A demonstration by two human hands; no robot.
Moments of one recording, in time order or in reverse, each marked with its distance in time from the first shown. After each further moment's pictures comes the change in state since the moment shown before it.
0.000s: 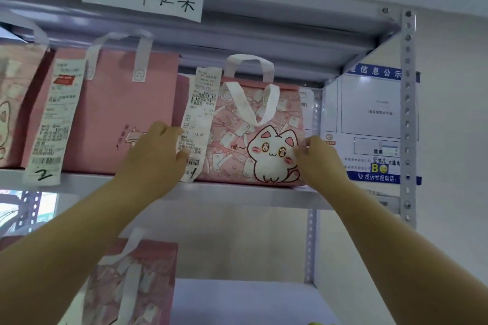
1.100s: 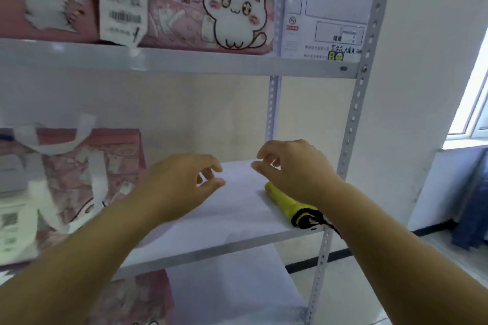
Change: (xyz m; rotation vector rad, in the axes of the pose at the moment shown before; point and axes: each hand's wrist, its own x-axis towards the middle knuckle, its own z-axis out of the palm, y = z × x) left_hand -0.166 0.013 0.096 -0.281 -0.680 0.262; right_hand -0.200 0.070 0.020 -0.312 -0.345 -0.211
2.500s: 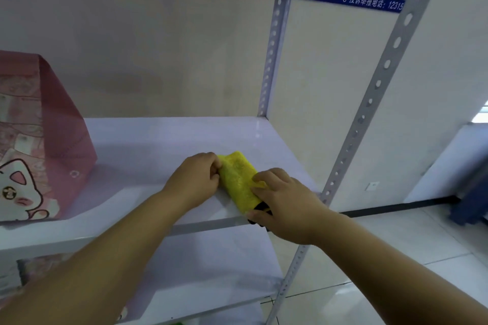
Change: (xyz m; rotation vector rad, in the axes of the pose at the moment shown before) left_hand 0.075 -0.021 0.200 -0.216 -0.077 -0.302; right_hand -0.039 0.133 0.127 -0.134 -0.487 -0.193
